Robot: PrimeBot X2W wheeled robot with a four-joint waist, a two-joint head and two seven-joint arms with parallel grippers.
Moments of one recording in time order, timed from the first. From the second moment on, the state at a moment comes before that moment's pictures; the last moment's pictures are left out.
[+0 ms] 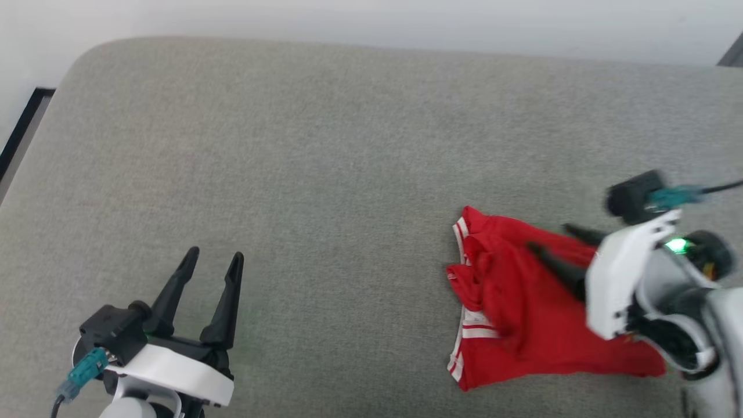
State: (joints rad) left arm -0.09 0.33 -0.23 0.13 -0.50 -0.13 -0.26; right arm -0.33 -0.41 0.26 -0.01 0.63 0.13 0.70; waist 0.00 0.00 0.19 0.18
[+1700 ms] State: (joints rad) left arm 0.17 0.26 0.00 0.04 -0.45 -0.13 -0.26; right arm 0.03 -0.24 -0.01 0.07 0.32 0.13 -0.22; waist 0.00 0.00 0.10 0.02
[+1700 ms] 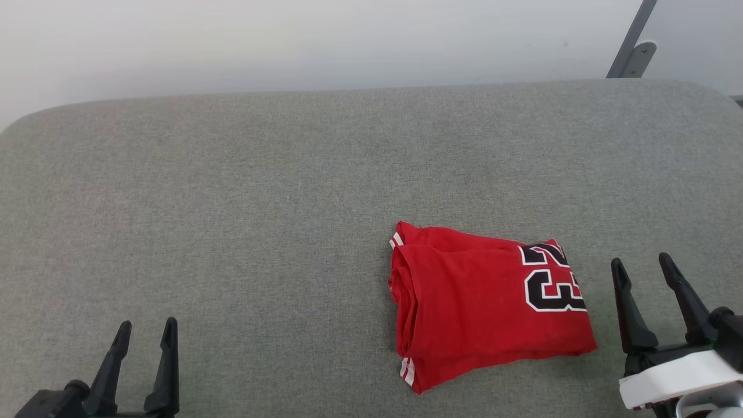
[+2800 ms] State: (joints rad) left arm -0.14 0.36 -0.19 0.05 -0.49 -0.13 -0.26; right arm -0.16 -0.41 0.10 -0.09 0.47 0.13 0.87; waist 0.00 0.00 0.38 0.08
